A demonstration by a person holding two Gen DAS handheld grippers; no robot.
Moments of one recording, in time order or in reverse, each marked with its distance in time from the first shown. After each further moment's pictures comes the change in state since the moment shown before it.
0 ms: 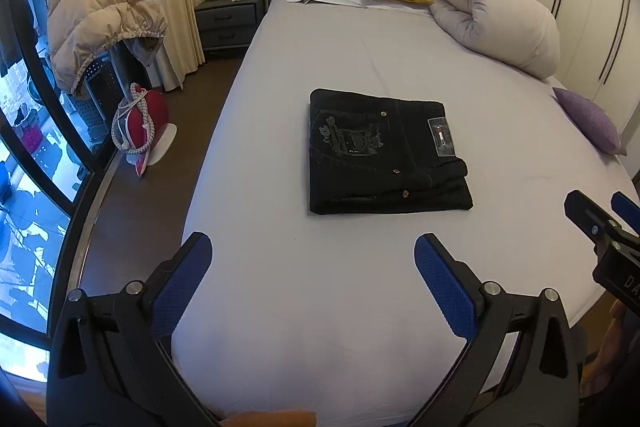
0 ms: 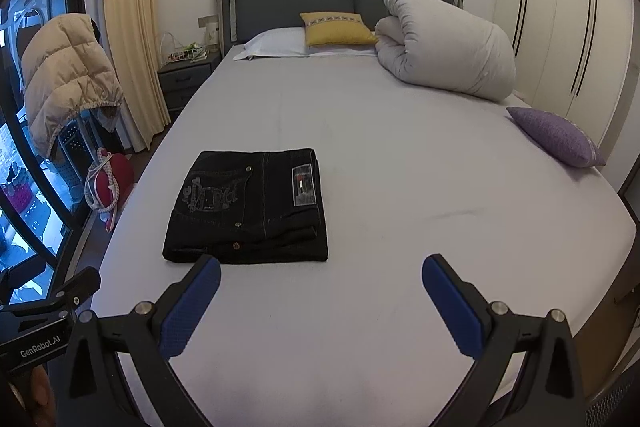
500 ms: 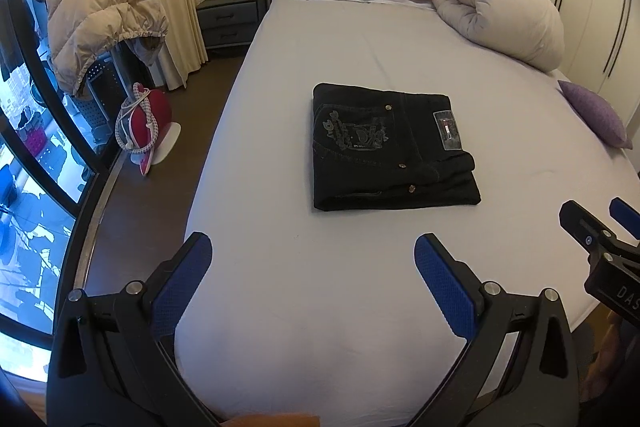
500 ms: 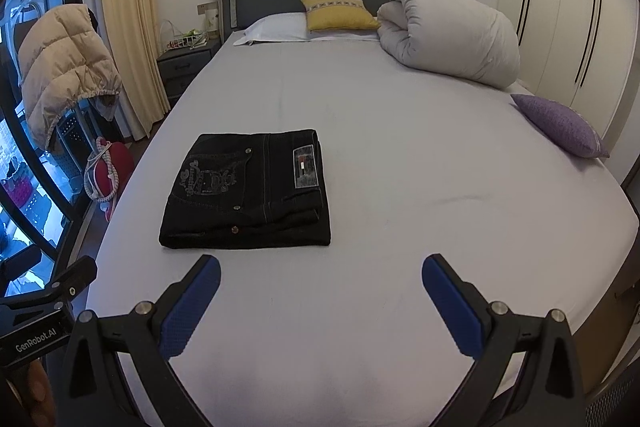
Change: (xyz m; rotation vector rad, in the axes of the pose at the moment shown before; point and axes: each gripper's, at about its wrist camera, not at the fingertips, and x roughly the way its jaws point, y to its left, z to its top) left arm 0.013 0.000 0.001 0.017 0.012 0.019; right arm 0.011 0.002 -0.008 0.002 0.052 0.004
